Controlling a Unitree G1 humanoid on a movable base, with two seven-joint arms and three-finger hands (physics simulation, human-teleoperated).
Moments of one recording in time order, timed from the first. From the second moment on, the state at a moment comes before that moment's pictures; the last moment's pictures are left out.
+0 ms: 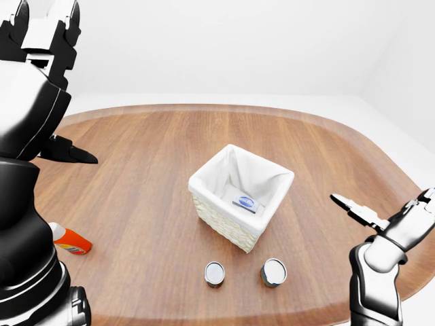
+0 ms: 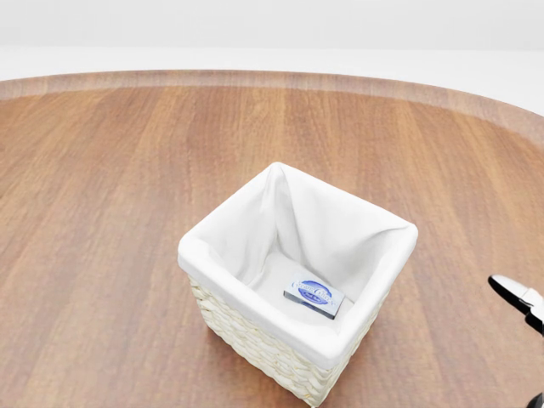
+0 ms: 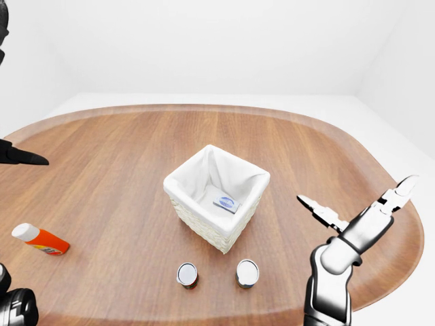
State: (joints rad) left arm -0.53 0.59 0.37 -0.60 0.91 0.09 -0.64; right arm 0.03 -0.06 -0.43 -0.21 -0.14 -0.06 -0.52
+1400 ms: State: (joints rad) left arm -0.53 0.58 0.37 -0.60 0.93 0.09 -0.64; right arm 0.21 0.02 -0.27 -0.08 -0.25 -0.09 -0.52
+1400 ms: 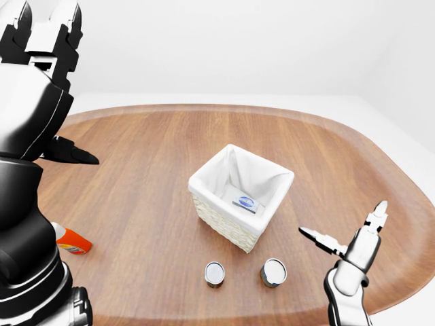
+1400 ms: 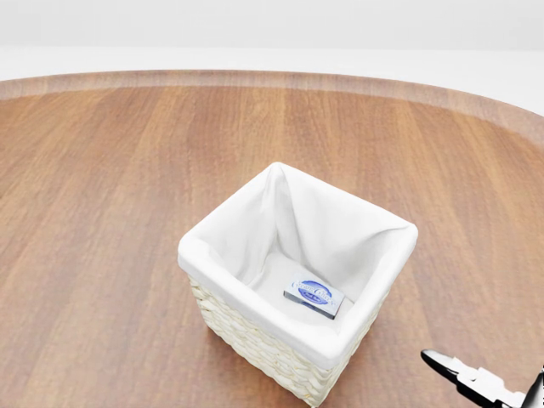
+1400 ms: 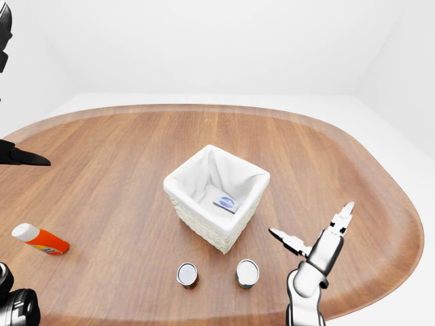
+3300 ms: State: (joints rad) left arm -0.54 0.58 0.37 -0.60 0.94 0.09 -0.66; right arm 0.43 0.08 -0.29 0.00 -0.17 -0.09 -0.27
